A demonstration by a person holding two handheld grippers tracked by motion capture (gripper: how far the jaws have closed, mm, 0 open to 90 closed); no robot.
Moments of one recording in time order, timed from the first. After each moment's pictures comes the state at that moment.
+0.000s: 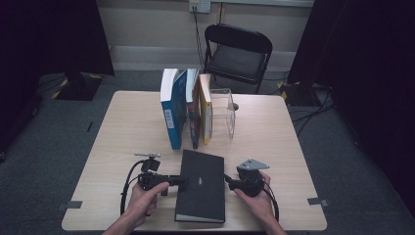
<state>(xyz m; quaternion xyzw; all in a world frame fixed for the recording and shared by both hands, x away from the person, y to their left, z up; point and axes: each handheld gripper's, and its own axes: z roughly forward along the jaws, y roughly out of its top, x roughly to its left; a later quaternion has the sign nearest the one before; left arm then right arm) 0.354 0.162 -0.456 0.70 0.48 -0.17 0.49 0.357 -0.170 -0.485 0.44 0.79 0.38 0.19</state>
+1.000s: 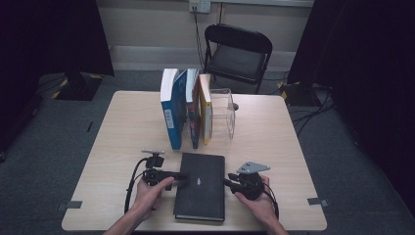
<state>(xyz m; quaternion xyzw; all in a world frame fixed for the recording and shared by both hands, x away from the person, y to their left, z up) 0.376 0.156 -0.475 0.69 0.53 -0.15 0.46 0.344 -0.169 -0.472 0.38 0.82 0.40 0.13</state>
